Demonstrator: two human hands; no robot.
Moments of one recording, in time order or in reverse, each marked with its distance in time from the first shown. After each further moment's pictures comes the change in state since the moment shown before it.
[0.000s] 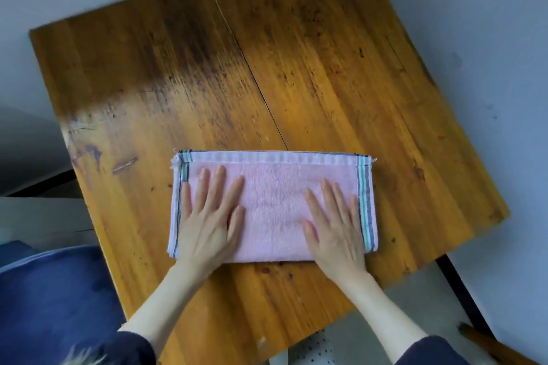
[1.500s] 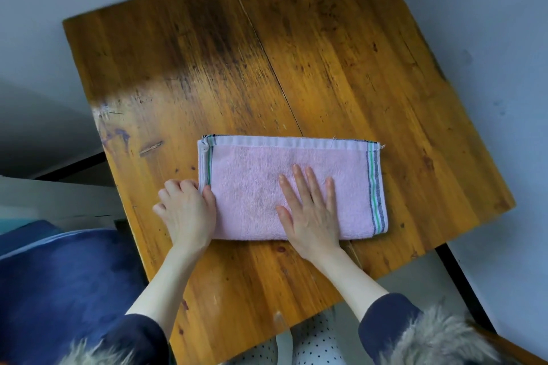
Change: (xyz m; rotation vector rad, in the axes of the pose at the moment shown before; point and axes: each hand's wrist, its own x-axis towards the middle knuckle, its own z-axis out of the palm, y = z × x) left_hand -0.009 -0.023 -0.026 -0.093 0.103 -0.616; right_hand 0.012 -0.059 0.010 -0.087 -0.086 -0.077
